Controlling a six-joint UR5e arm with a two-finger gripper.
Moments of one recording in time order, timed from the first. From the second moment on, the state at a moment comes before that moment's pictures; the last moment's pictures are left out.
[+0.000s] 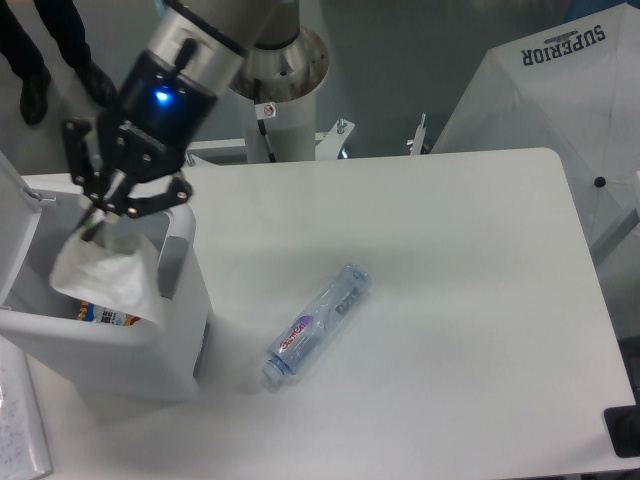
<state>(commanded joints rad) 2.25 -1.61 -1.63 -0.90 0.77 0.26</state>
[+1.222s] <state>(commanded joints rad) 2.45 -1.73 -1.56 -0.89 0.76 0.36</state>
